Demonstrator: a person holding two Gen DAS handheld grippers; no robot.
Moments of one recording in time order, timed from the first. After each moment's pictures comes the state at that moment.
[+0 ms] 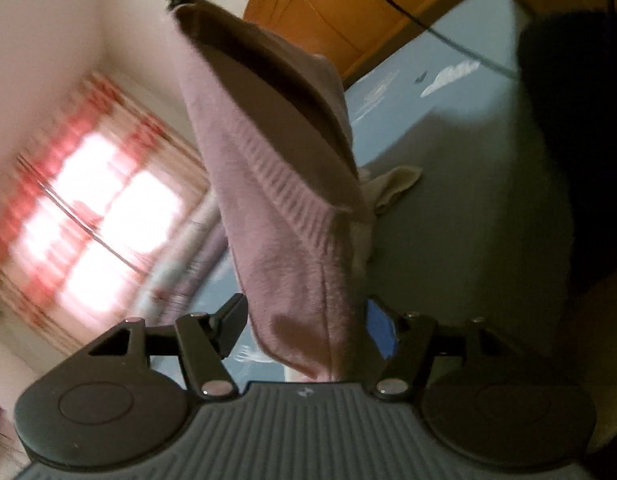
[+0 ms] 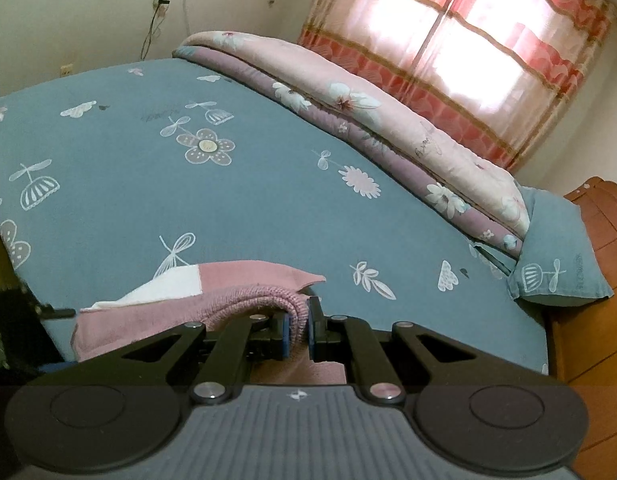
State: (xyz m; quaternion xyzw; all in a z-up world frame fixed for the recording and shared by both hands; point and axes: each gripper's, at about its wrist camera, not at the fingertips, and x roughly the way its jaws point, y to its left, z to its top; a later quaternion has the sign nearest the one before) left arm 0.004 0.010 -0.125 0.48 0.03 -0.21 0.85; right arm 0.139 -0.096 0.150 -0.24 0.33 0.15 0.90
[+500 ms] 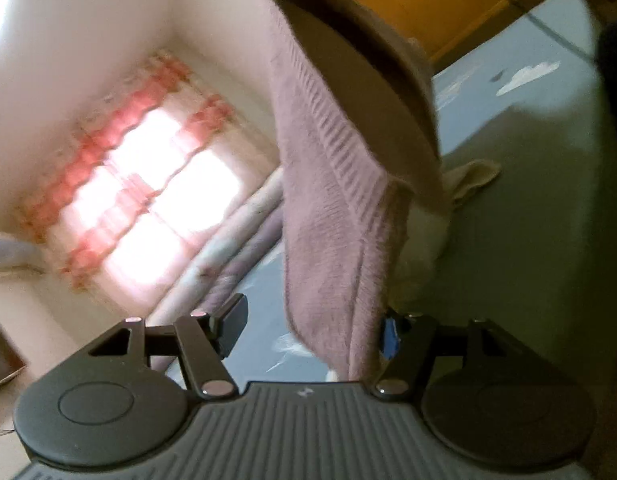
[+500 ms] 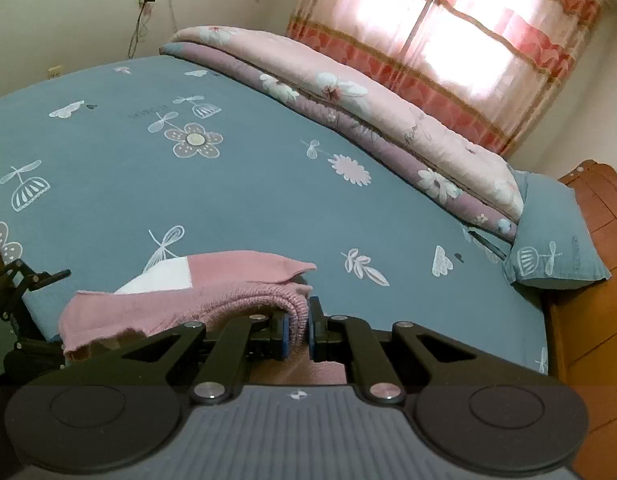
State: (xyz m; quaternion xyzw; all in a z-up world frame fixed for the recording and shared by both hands) left arm 0.038 0.017 -0.123 0.41 0.03 -0.16 0.90; right arm 0.140 -0.110 0.142 -0.23 0.34 0.13 0.90
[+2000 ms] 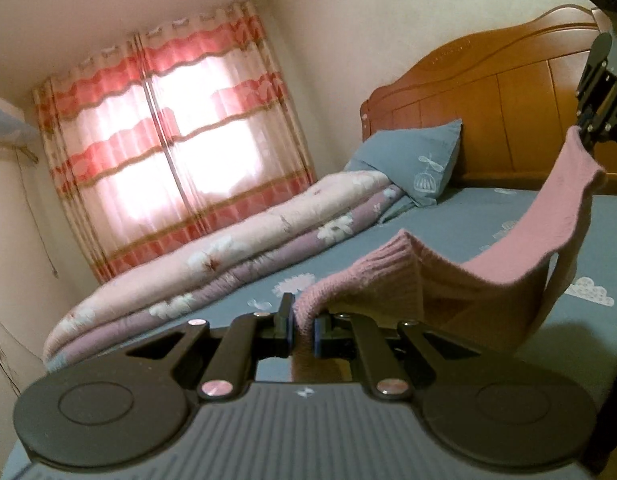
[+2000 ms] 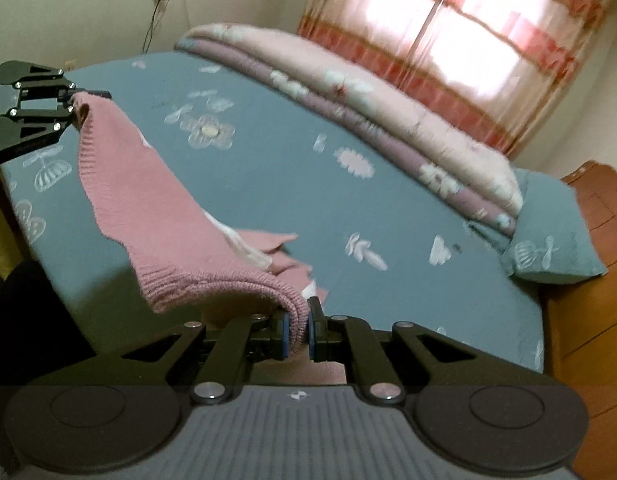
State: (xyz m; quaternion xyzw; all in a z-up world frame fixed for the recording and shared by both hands) left arm 0.096 0.079 0.121 0.21 0.09 -0.16 0.96; right arm 0.088 -0.143 0.167 -0.24 0.33 0.14 0.90
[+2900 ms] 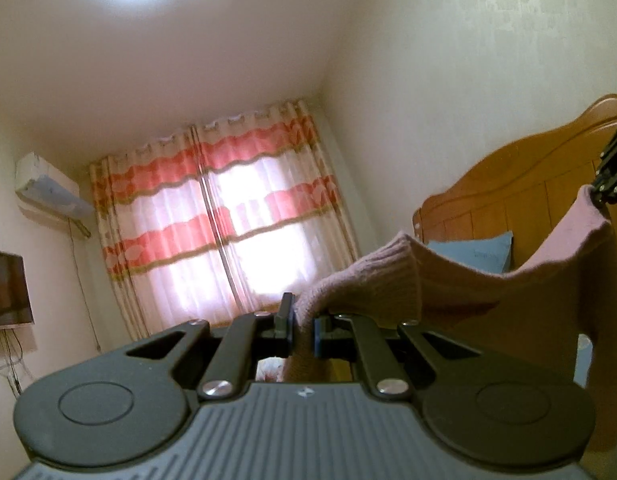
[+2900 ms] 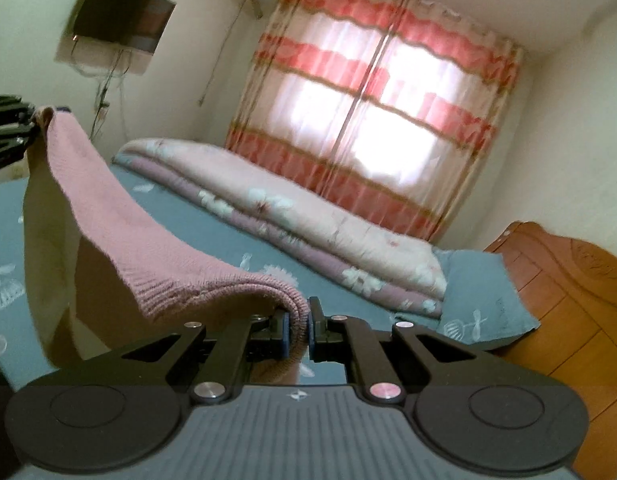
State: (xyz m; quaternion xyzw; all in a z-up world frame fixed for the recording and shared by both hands) left arm 0.083 0.068 0.236 0.17 -0.07 -0.11 0.98; right arm 0.074 -0.171 0.268 -0.20 0.16 0.08 0.96
